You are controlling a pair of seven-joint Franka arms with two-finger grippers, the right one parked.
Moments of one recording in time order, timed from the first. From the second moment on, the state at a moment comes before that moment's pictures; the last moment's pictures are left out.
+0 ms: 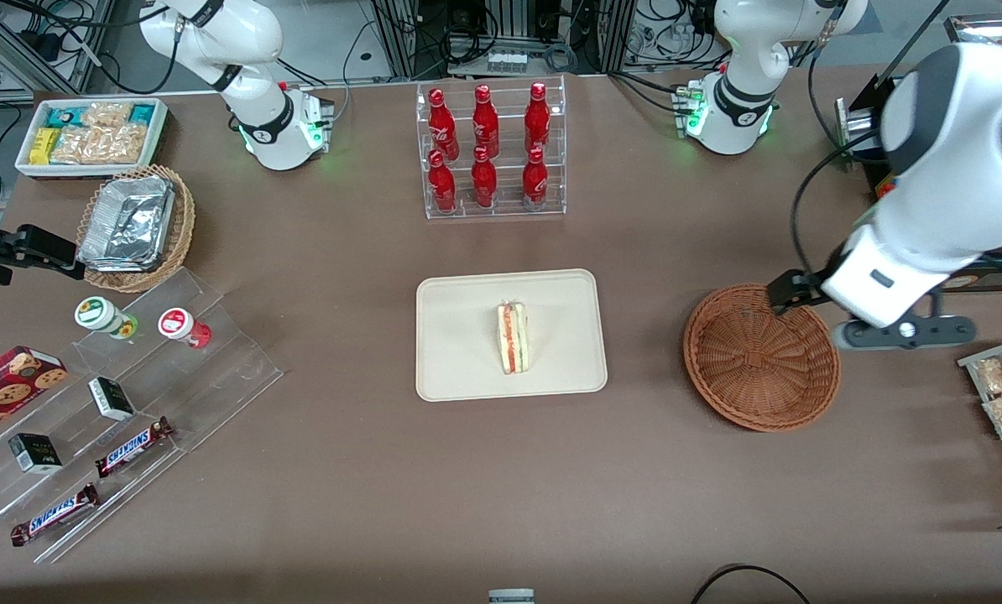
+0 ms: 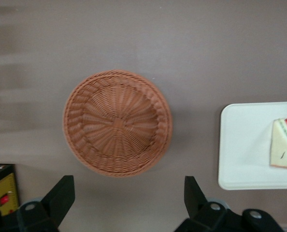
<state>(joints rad) 0.03 0.20 -0.24 -1.44 0.07 1.59 -0.21</state>
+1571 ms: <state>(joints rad) -0.01 0.03 -0.07 -1.57 0.03 1.53 -0.09</state>
